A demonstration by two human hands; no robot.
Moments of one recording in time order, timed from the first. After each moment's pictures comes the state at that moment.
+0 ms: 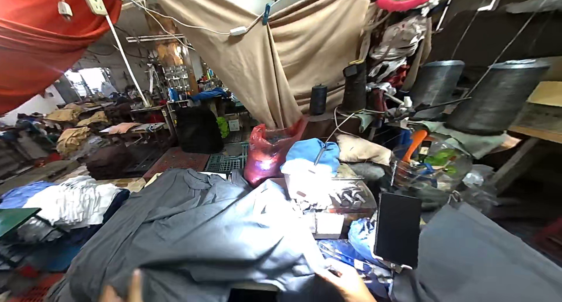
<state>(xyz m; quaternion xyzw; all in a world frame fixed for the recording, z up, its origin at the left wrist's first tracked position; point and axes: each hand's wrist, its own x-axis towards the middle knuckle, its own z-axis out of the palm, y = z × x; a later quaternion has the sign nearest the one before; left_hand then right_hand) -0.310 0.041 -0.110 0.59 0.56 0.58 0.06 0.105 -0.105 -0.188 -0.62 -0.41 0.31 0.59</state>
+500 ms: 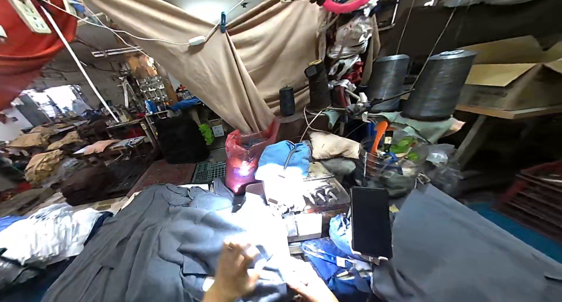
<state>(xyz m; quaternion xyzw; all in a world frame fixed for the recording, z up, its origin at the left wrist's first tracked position) -0.104 0.089 -0.158 0.86 0.12 0.49 -0.06 0.063 -0.098 -0.189 -0.52 -0.23 0.49 0.66</state>
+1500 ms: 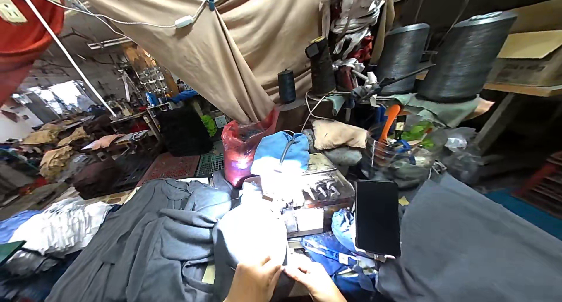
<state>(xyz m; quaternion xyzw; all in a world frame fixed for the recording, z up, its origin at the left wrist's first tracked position) -0.076 0.018 -0.120 0.94 0.13 0.32 0.05 0.086 -0.082 -0.193 -0.54 -0.34 0.42 0.64</state>
